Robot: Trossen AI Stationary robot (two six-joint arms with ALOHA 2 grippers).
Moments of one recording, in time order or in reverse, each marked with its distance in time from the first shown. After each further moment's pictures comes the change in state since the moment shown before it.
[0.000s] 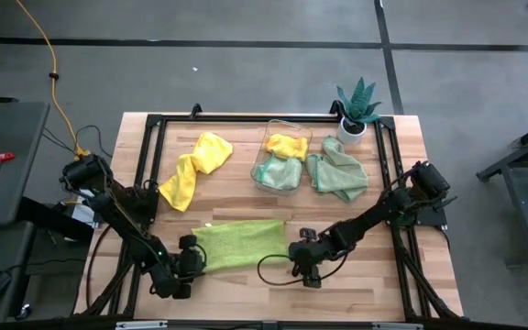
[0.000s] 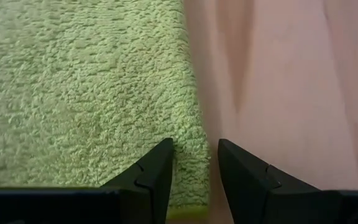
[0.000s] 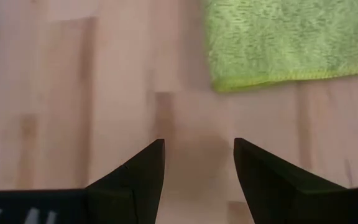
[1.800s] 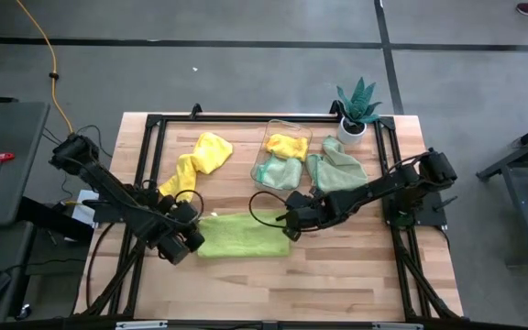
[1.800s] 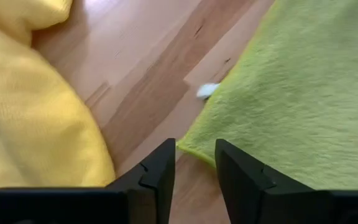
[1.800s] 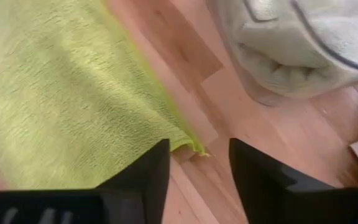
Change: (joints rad) left arm 0.236 -0.268 0.078 -0.787 -0.131 -0.525; right arm -0.228 -0.117 0.117 -0.363 0.385 0.277
